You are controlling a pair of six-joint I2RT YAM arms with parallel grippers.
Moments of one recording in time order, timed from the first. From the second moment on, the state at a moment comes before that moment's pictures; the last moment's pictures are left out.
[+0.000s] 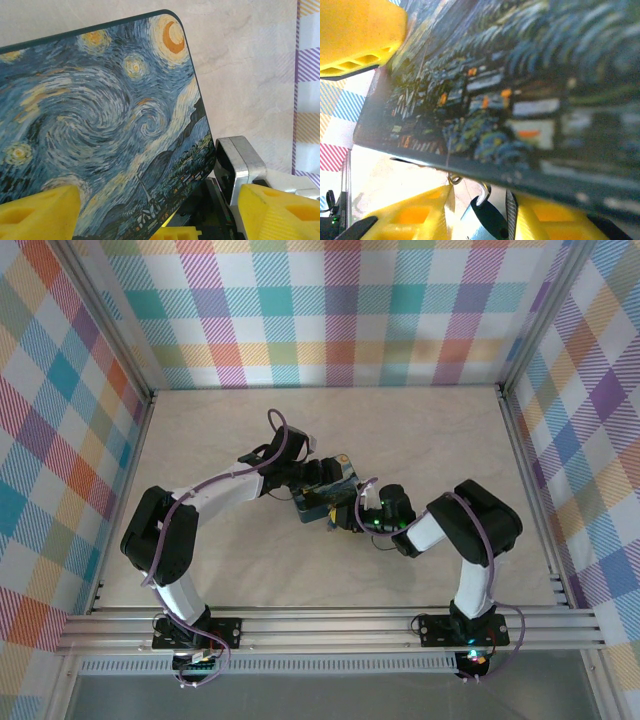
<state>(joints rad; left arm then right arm) -0.58 1.73 1.18 -0.30 0.35 -0.76 0.58 1.86 0.48 0.92 -0.54 0.66</state>
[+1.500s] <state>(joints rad) -0.60 1.69 1.12 -0.24 0.29 -0.79 0.58 1.90 0.44 1.07 -0.50 0.82</state>
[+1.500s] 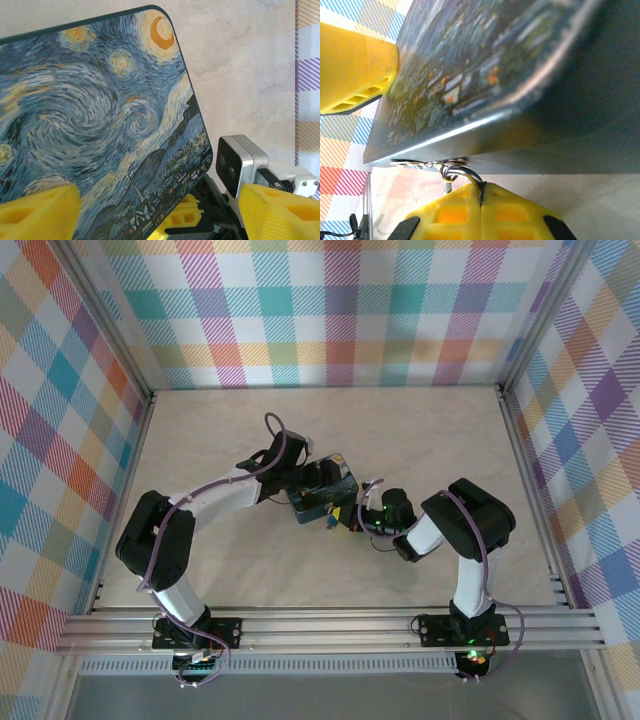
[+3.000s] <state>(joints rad) -0.61 1.67 1.11 -0.24 0.25 -0.84 0.53 1.83 0.33 1.15 -0.34 1.09</state>
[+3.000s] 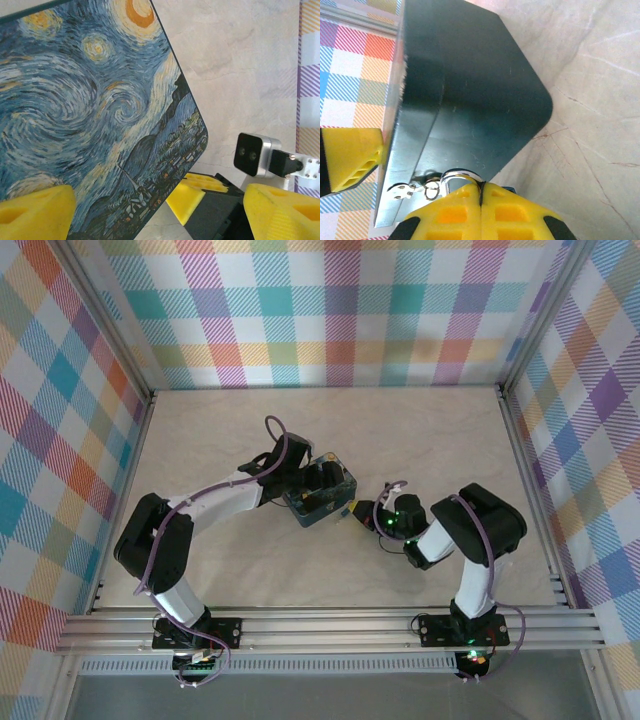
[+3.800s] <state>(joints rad) -0.52 1.45 1.08 -0.24 0.29 -0.83 0.52 1.38 0.33 0.73 -0.33 0.92</state>
